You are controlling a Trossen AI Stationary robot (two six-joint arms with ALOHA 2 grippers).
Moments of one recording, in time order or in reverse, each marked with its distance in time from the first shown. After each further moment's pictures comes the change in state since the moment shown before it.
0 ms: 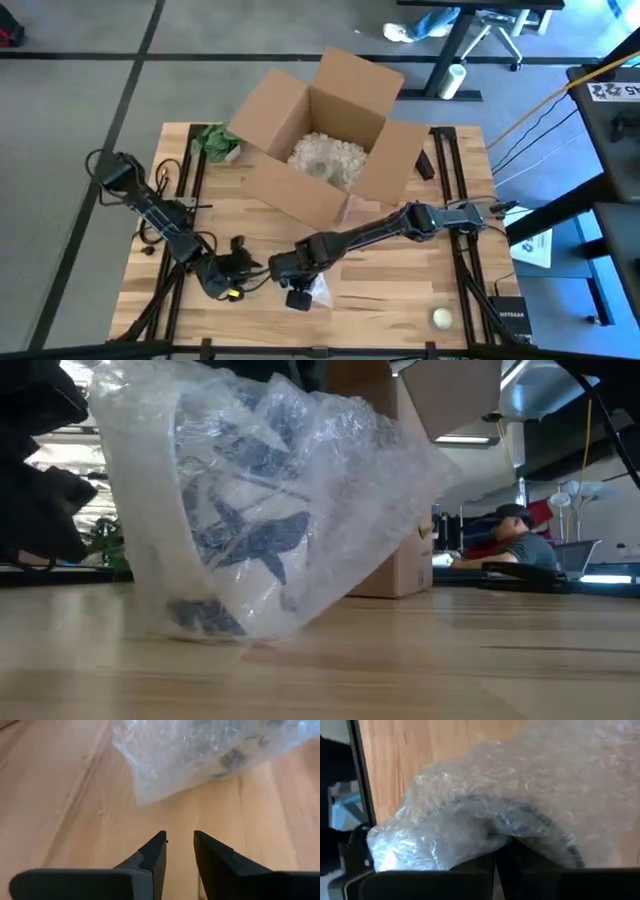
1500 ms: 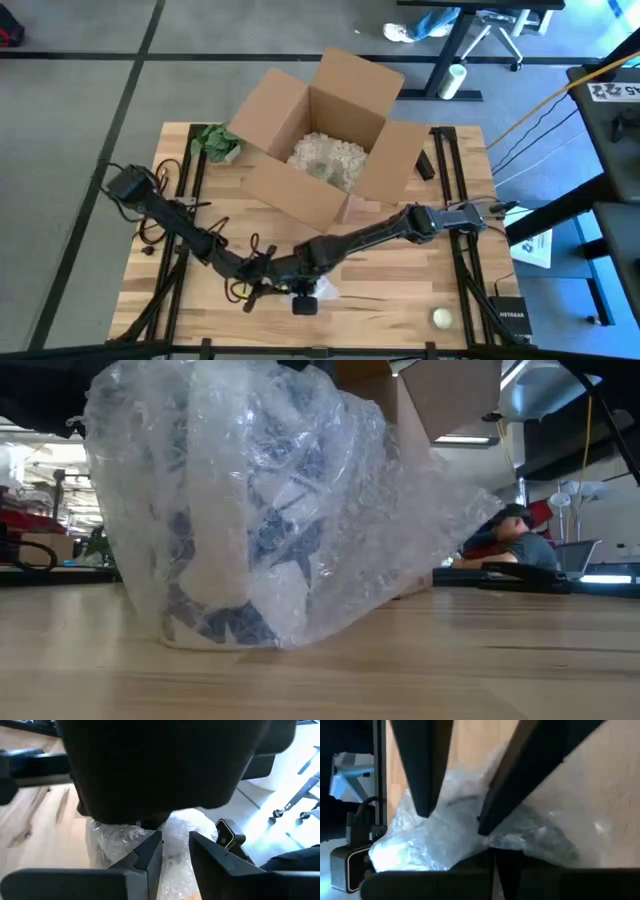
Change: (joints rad) left arm 0.186 0.216 0.078 0.694 0.341 0.336; right arm 0.011 -0.012 0.022 -0.024 -0.035 -0.088
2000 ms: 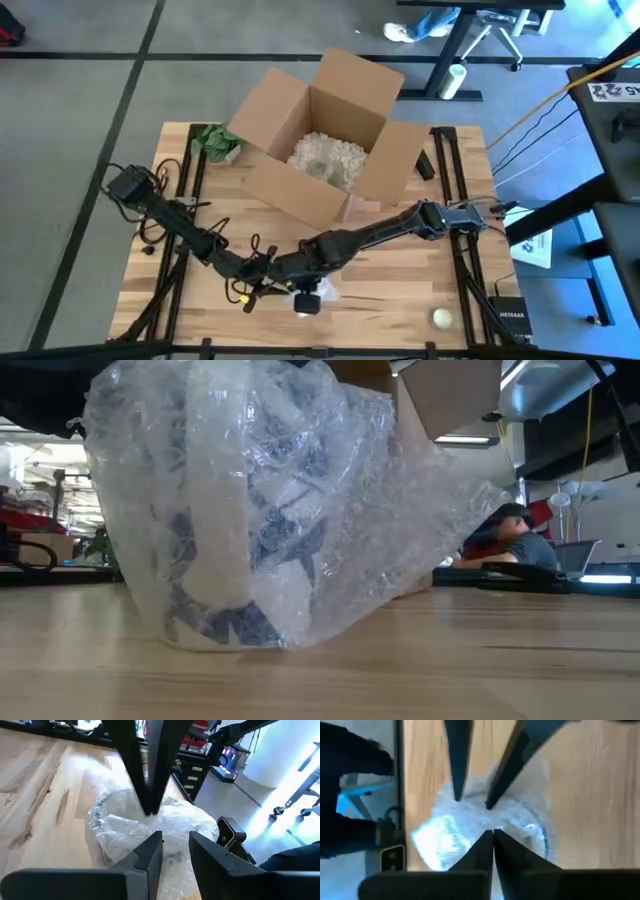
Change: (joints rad) left arm 0.000 -0.018 -0.003 -0.008 0.005 0.036; right arm 0.018 -0.115 0.001 -0.042 0.074 0.054
